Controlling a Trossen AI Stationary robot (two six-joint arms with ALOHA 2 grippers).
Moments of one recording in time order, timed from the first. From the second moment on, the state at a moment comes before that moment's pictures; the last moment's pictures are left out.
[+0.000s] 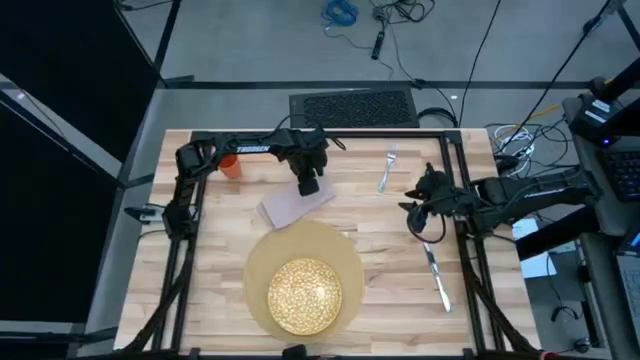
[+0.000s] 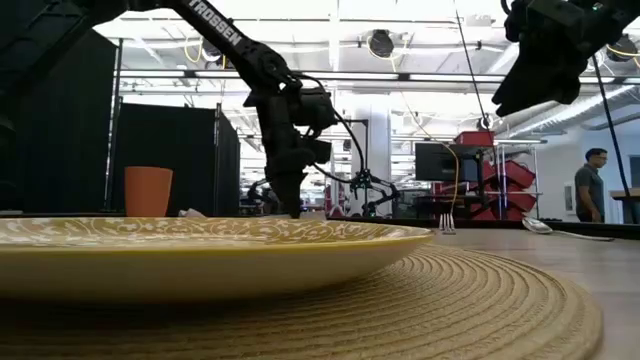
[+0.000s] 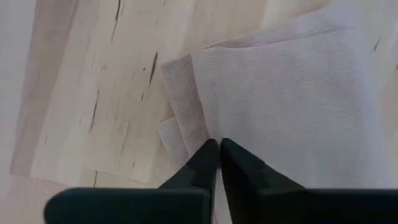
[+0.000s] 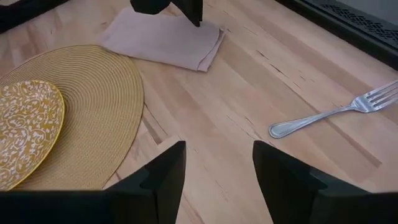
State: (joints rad) left arm 0.48 2.06 1.51 -0.76 0.11 0.22; right arm 0.15 0.73 0.66 -0.71 0.44 0.63
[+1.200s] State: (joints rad) left arm 0.50 2.00 1.50 -0.88 0.01 0.13; right arm 0.15 0.73 0.66 -0.70 0.44 0.61
